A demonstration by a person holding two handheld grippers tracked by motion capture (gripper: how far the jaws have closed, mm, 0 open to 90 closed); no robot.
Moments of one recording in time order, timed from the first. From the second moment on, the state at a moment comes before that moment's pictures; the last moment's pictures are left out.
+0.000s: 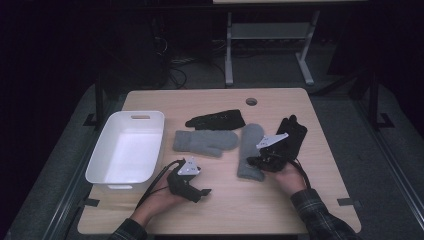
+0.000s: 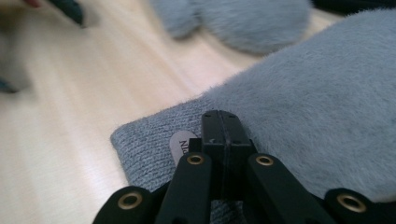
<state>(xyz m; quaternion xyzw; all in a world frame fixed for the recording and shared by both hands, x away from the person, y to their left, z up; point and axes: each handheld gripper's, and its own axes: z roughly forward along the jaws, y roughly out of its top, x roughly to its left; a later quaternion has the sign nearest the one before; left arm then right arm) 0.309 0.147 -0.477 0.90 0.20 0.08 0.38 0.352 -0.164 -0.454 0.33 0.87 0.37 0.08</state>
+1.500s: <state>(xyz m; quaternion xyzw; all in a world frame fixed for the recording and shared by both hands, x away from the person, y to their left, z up) 0.309 0.147 -0.477 0.90 0.20 0.08 0.38 0.360 -0.188 -0.456 0.34 0.87 0.33 0.10</state>
